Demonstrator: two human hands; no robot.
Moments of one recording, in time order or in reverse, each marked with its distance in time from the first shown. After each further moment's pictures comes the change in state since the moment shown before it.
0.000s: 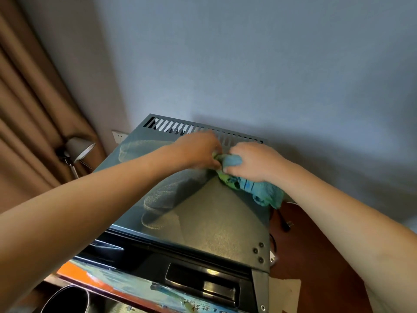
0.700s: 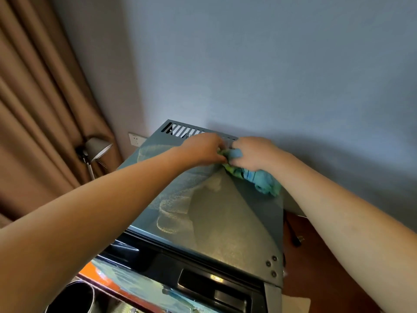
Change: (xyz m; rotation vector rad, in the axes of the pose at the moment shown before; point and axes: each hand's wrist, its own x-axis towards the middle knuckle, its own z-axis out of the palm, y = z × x) left_hand 0.016 -0.038 0.006 -0.102 0.127 -0.129; right_hand 0.061 -0.009 -0.014 -0.132 -0.009 0.027
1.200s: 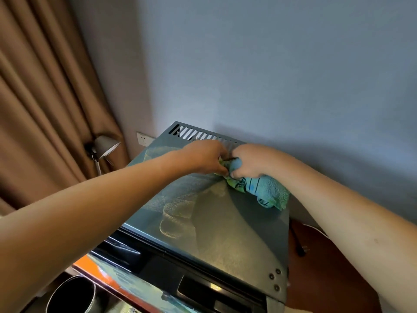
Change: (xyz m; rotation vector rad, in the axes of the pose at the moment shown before) left_hand -0.008 -0.011 0.001 0.052 -0.035 0.052; right_hand 0.003 -0.022 -0.013 -0.069 -0.154 -0.081
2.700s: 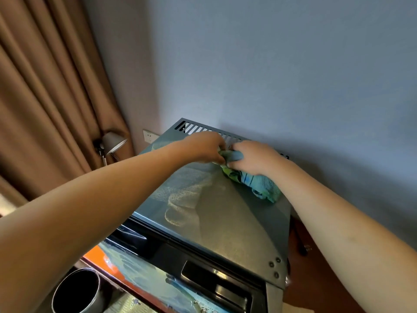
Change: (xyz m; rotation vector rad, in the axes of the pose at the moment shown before) left_hand -0.014 0.001 -0.013 -0.029 -0.017 -0.106; right_hand -0.010 -0.008 0.012 0.170 0.177 0.004
